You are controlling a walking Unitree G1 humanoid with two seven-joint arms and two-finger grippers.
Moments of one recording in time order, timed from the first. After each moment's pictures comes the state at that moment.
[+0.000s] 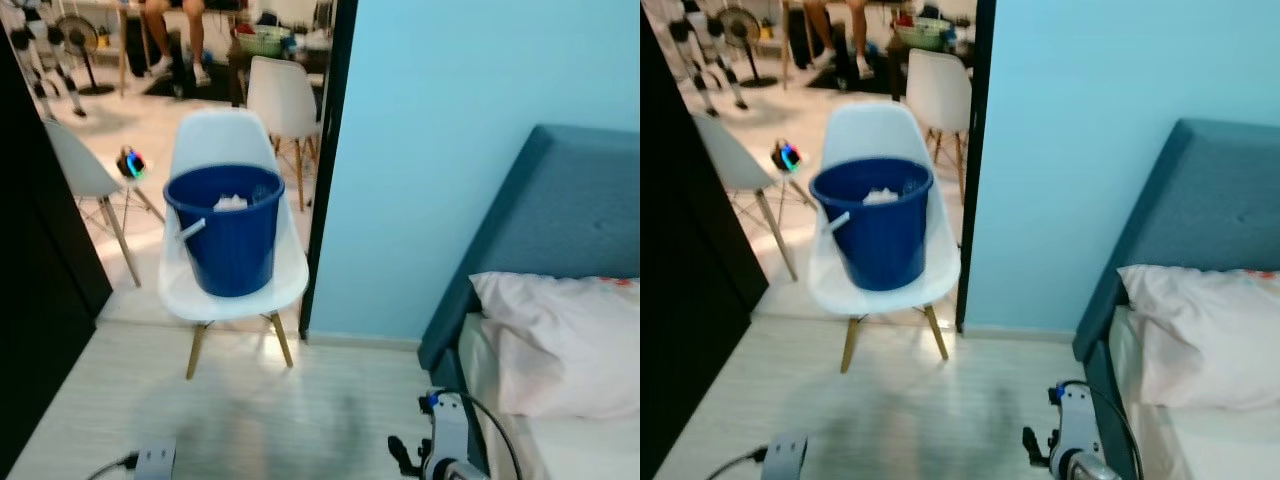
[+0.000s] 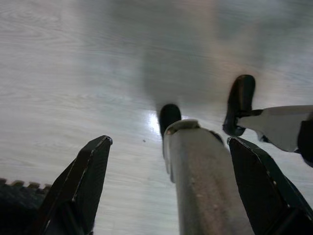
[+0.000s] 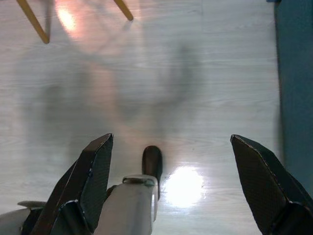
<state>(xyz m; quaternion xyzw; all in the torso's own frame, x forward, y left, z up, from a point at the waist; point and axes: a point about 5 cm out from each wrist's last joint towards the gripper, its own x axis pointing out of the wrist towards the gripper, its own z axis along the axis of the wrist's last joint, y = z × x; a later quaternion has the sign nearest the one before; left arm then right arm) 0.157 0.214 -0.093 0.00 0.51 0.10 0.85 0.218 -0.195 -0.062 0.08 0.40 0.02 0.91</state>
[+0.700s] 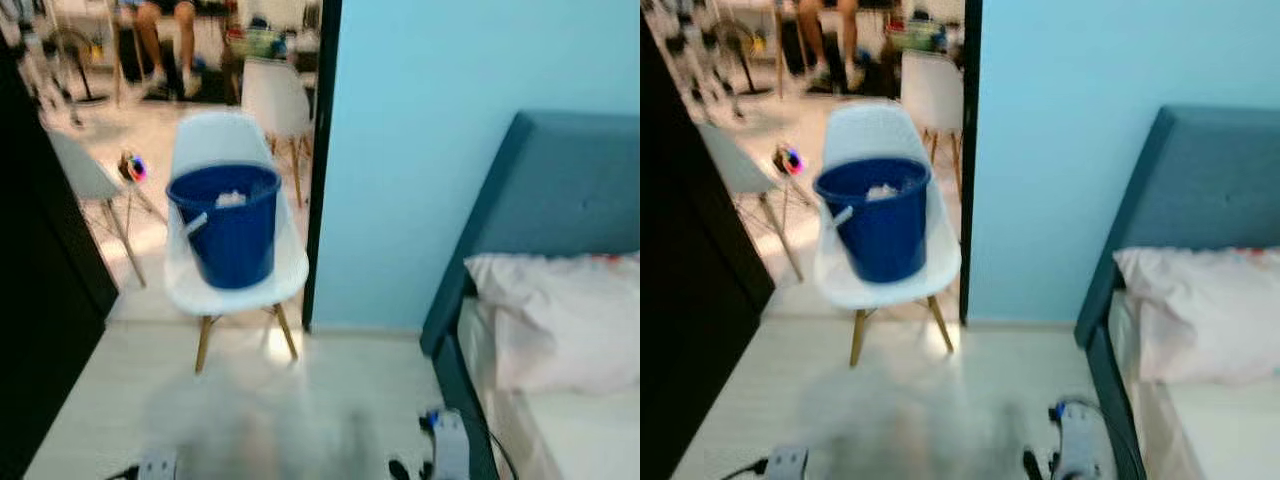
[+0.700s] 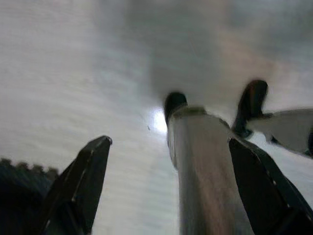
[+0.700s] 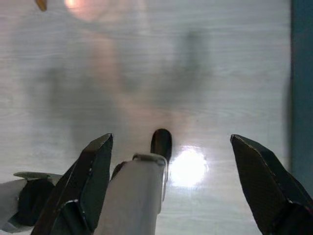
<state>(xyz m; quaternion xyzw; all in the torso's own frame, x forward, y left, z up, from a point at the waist) 0.145 0.190 -0.101 -0.02 0.53 0.09 0.85 0.196 -0.201 -0.074 0.07 0.44 0.01 0.90</state>
